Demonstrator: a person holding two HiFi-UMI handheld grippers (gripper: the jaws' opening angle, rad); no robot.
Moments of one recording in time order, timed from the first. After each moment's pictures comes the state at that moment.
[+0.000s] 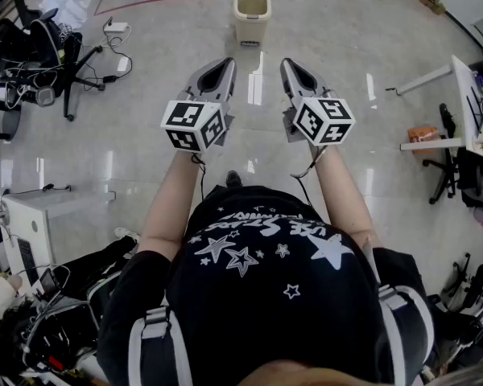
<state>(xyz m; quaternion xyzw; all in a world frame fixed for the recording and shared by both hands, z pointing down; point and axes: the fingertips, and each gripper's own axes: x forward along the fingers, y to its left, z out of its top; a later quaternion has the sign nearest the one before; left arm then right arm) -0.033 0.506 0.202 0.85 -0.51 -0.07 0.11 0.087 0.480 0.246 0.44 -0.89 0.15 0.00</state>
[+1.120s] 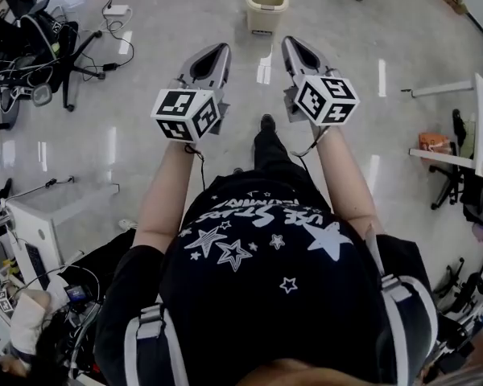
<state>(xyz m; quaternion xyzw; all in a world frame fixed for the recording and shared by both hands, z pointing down) -0.102 0.370 0.236 0.83 -0.54 -0.05 0.13 0.025 0.323 0.279 0.42 -0.89 0.17 0.01</state>
